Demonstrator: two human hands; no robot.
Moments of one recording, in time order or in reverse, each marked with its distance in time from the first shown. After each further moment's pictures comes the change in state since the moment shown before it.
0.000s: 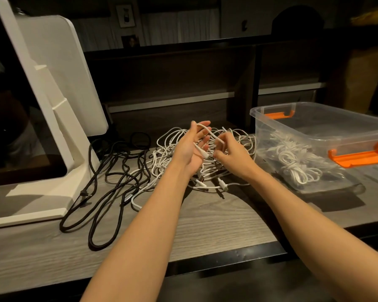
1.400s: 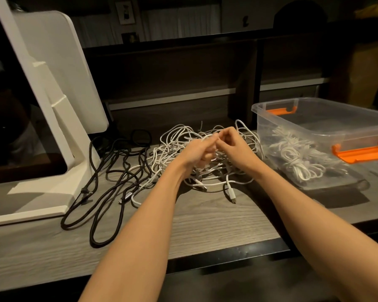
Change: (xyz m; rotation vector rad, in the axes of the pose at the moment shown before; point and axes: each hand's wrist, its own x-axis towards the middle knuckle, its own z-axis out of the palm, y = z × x) left_hand 0.002 -0.004 -0.016 0.711 -0.286 -0.074; right_hand 0.006 0.003 0.000 0.252 0.017 0.051
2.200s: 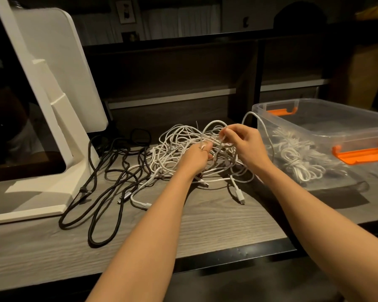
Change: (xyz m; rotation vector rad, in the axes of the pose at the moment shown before) left_hand 0.022 -0.022 0.009 0.511 0.335 -0.073; right_hand -0.007 -0.010 -0.014 0.026 0.176 -0.134
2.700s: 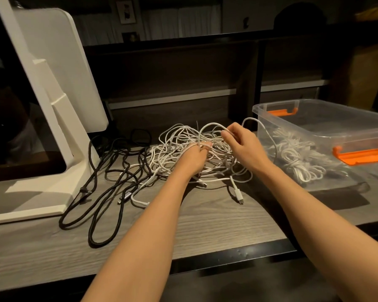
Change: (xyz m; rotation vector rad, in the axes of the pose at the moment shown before) left_hand -0.002 -0.003 -0.007 0.045 0.044 0.061; right_hand -0.002 -0.003 -0.002 -0.244 -0.087 -0.031
